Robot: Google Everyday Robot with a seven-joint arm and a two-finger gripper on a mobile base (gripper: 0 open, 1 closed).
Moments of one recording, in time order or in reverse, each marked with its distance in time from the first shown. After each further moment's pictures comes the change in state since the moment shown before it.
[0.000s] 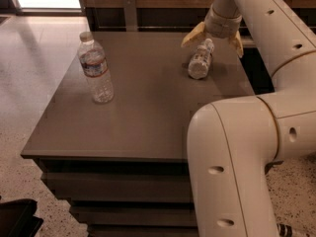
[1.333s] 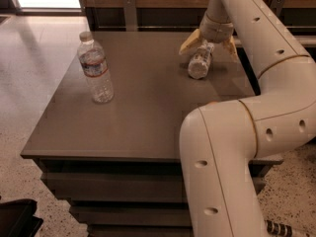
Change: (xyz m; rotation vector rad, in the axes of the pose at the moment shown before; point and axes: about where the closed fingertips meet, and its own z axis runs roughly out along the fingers) arm 0.004 0.007 0.024 0.025 0.062 -0.025
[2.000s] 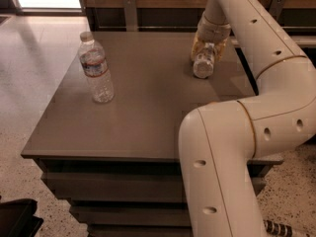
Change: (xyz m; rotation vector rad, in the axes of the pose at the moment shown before) arm -0.015 0.006 0.008 -0.018 -0.047 -0.001
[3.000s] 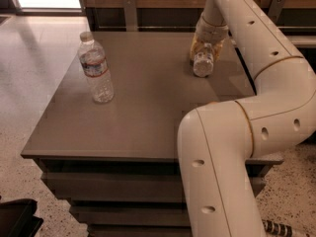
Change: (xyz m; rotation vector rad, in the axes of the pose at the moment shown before) arm -0.008 0.004 0.008 -0.009 -0.022 -0.002
